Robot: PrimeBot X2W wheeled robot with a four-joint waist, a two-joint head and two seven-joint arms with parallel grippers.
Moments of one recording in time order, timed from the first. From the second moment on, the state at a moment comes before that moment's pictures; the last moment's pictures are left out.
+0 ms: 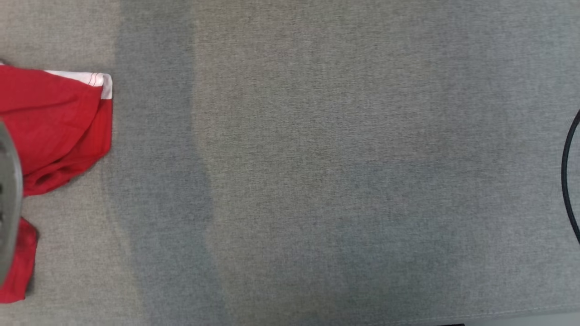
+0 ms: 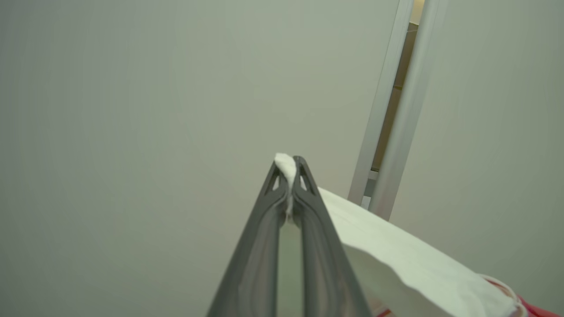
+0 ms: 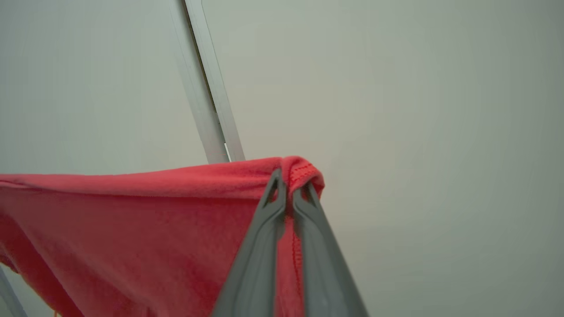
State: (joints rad) left arm -1.82 0.13 -0.11 0.90 -0.49 -0.01 -0.25; right arm -1.58 -0.36 0.29 0.73 0.72 0.13 -0.26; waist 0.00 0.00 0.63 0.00
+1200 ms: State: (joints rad) left arm -0.61 0.29 -0.35 0.72 -0.30 -0.13 -0.26; right arm -0.87 -0.58 0.97 0.70 1.15 0.13 -0.21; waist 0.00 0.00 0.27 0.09
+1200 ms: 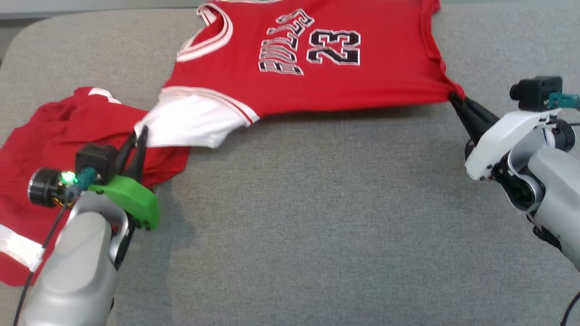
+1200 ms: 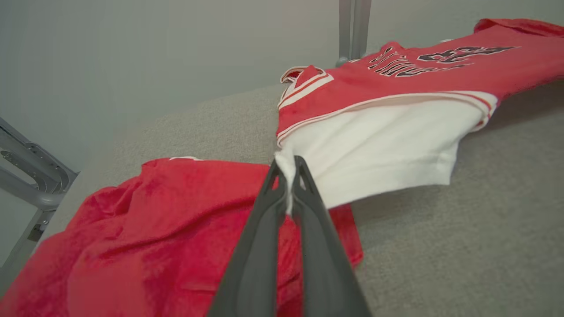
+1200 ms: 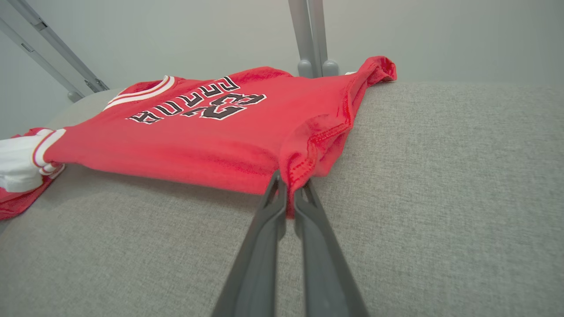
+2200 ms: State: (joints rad) left arm -0.18 0.51 -0.64 0.26 -0.49 -0.10 -0.07; right arm -0.61 -0.87 1.26 0.45 1.36 0.13 0.06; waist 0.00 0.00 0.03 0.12
